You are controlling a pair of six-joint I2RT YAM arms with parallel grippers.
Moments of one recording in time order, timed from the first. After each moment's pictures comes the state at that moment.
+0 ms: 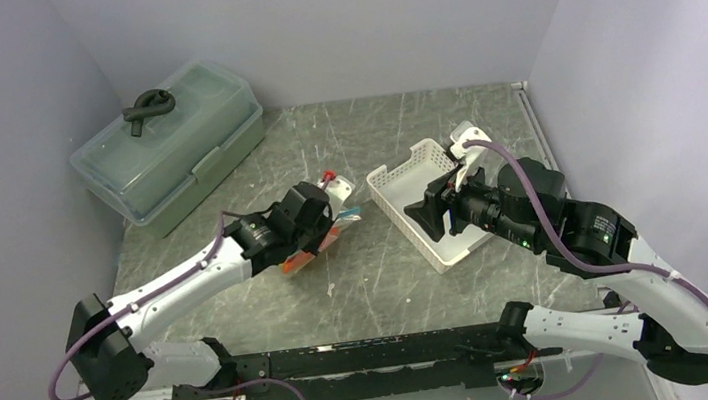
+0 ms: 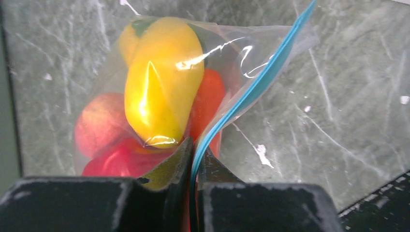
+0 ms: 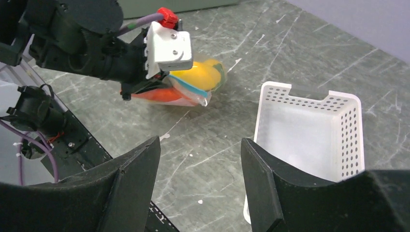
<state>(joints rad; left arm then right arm) -0.89 1.30 1.06 -0.57 -0.27 0.02 0.98 0.83 1.31 -0.77 0.21 0.14</state>
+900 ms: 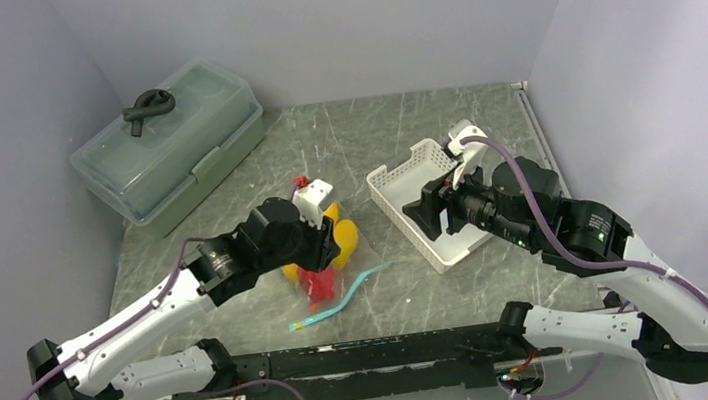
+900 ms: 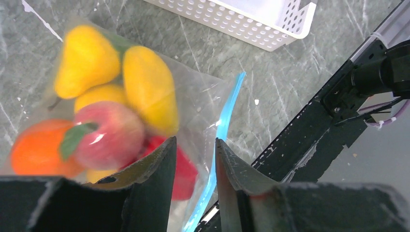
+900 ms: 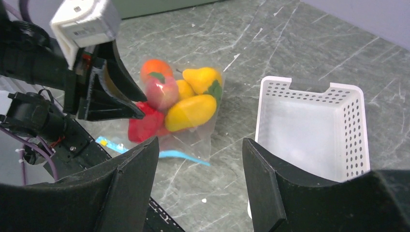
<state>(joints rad) -0.95 1.04 0.97 -0.52 -0.02 -0.30 0.98 0.84 1.31 -0.78 0.24 0.18</state>
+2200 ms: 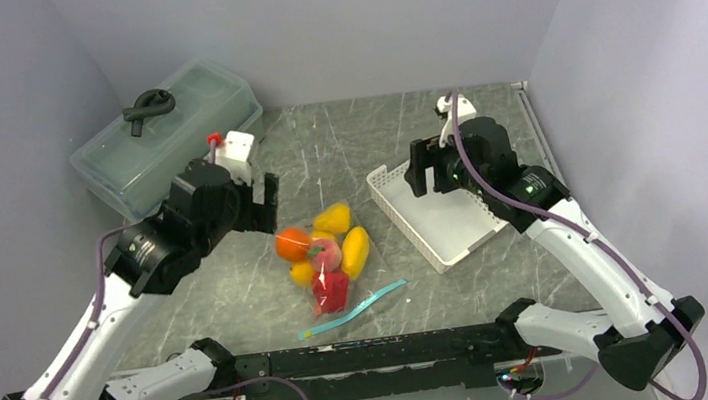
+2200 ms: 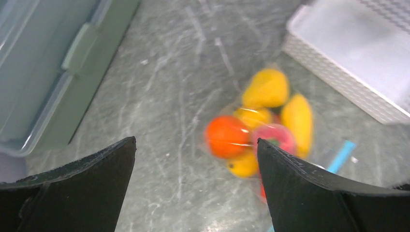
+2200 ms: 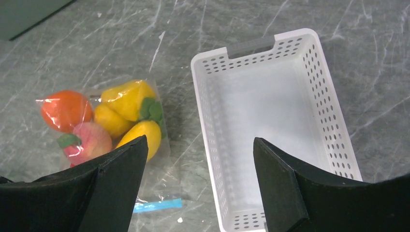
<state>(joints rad) -0.78 0.97 1.36 -0.91 -0.40 -0.18 0.54 1.05 1.19 -0.65 0.09 0.24</state>
